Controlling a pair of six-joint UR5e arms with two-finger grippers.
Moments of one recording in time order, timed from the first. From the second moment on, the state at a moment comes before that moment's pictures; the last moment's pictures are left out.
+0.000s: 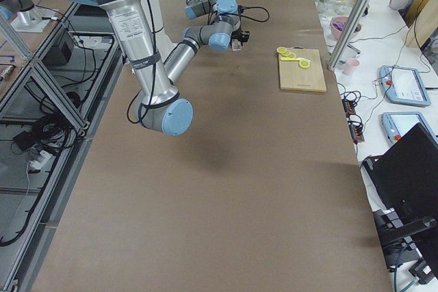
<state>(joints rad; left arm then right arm) -0.37 -2.10 -1.57 -2.74 -1.47 -0.20 0.64 -1.10 1.94 -1.24 1.99 -0.22</state>
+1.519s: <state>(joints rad) -0.38 -2.10 -1.57 -2.74 -1.47 -0.20 0.62 -1.00 1.98 -1.50 1.92 -0.29</state>
